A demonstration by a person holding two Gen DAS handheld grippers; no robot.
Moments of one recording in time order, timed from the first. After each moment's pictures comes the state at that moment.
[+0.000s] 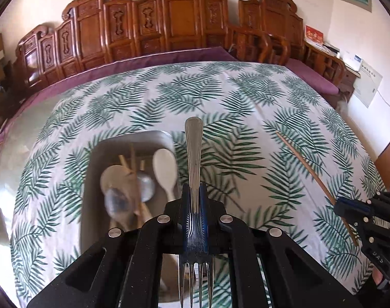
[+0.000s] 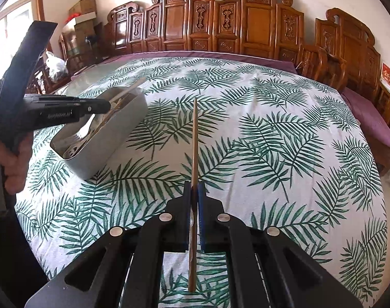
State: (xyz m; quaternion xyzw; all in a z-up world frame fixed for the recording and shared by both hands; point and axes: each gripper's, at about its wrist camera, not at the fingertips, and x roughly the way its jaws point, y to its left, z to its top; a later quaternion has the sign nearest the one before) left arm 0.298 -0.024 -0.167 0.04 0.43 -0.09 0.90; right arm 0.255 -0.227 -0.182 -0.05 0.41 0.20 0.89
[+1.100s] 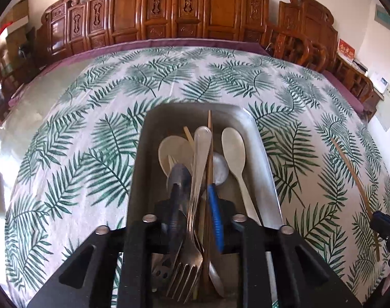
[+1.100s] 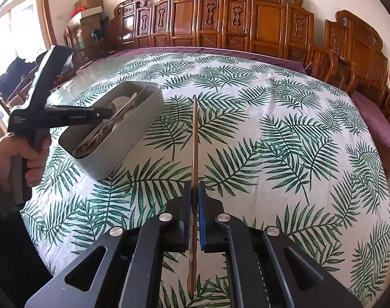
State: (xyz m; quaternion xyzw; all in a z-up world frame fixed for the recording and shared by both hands) left arm 0.308 0.046 -0.200 -0.01 0.45 -0.03 0.89; right arm 0.256 -0.194 -0.182 -0.06 0.42 0.21 0.88
